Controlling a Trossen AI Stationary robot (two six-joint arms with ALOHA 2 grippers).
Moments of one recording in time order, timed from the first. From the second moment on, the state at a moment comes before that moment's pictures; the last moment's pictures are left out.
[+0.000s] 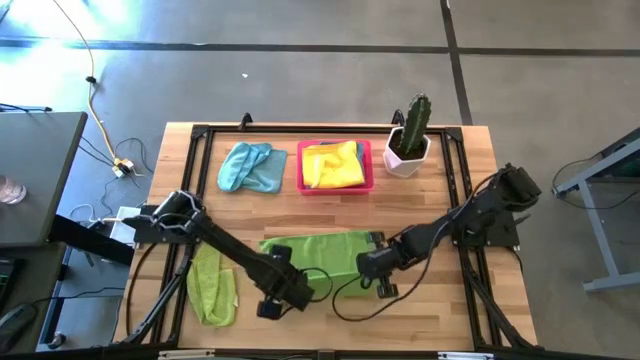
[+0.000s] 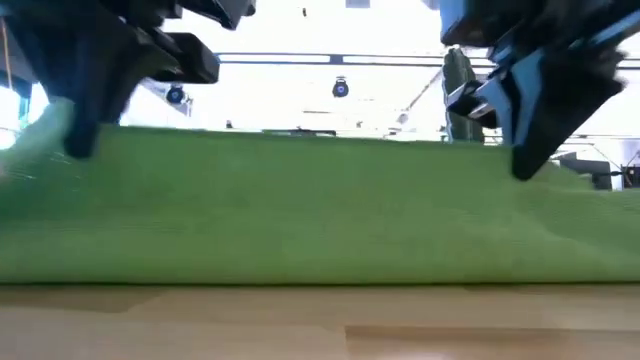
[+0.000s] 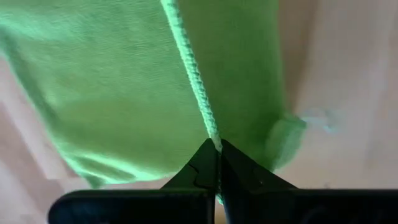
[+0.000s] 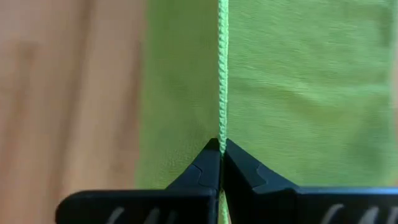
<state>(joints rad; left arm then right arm) -0.41 2.02 1.60 -1.22 -0.03 -0.39 0.43 1.65 1.05 -0.58 0.04 0.25</state>
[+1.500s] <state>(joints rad) -0.22 2.02 1.40 -1.15 -0.36 -0.24 0.13 1.71 1.05 -0.63 0.00 0.10</state>
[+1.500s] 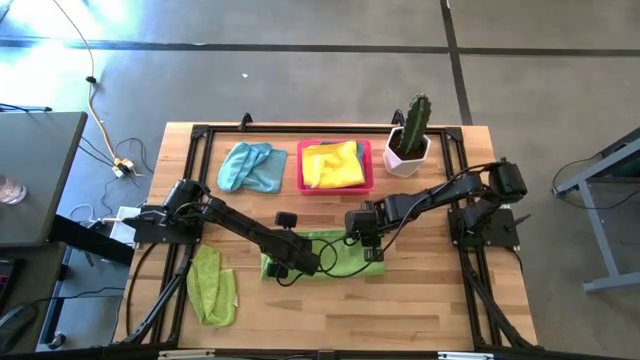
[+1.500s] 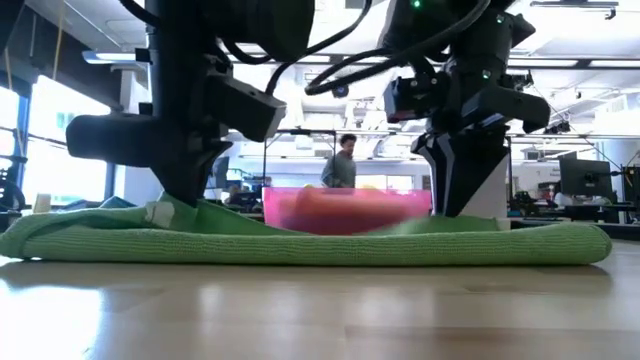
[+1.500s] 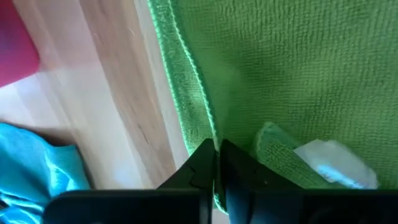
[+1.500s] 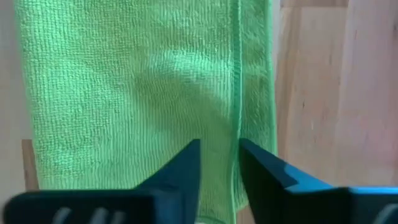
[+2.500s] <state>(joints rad) -0.43 1.94 1.36 -0.95 -0.28 -0.16 0.42 1.74 0.95 -0.43 0.21 0.60</state>
